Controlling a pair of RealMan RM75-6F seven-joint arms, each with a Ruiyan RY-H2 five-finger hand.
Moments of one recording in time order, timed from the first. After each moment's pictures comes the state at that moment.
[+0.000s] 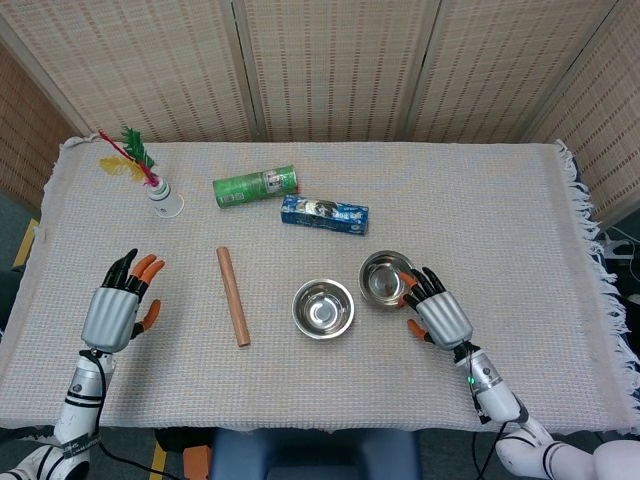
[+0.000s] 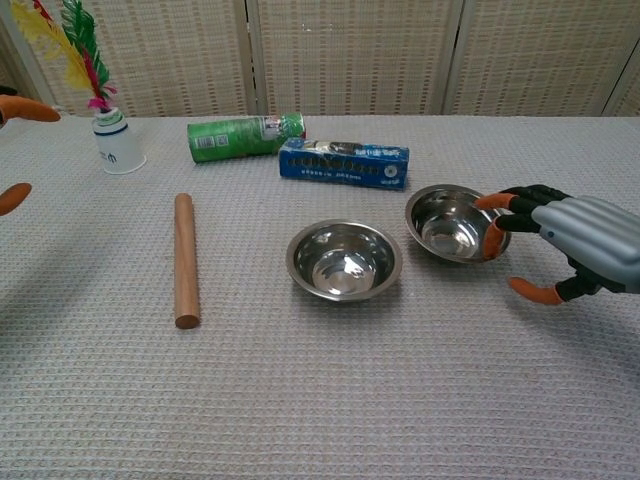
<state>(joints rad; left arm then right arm) -0.40 -1.52 -0.09 -1.22 1.52 1.50 0.10 0.45 -1.73 0.05 -0.94 -1.63 1.21 0.06</state>
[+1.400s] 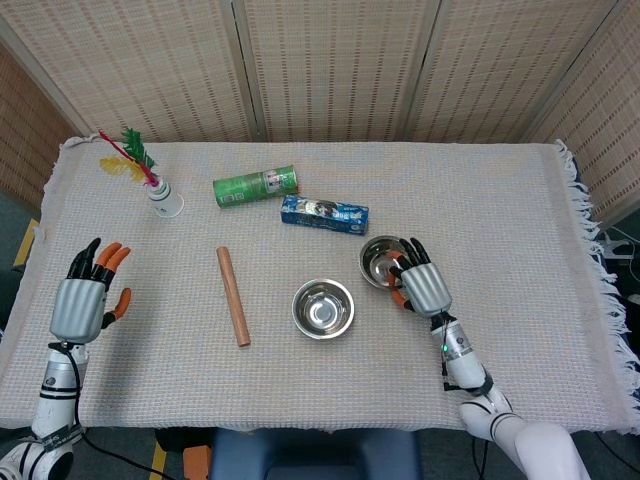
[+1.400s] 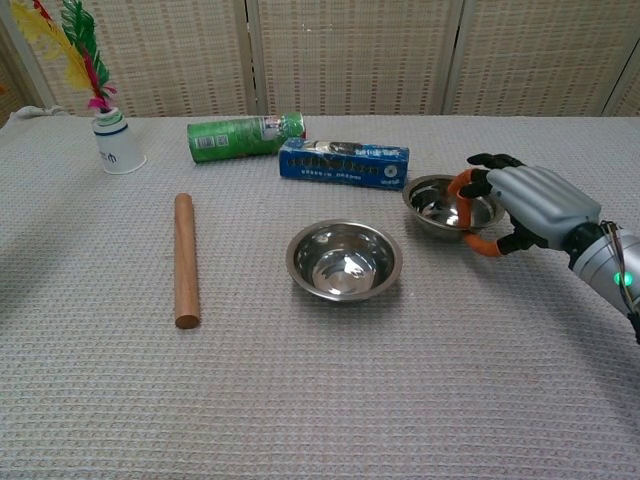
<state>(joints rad) -0.37 -1.49 -0.15 -1.15 1.48 1.49 0.02 0.61 -2.03 0.12 -0.44 -1.55 1.22 0.29</state>
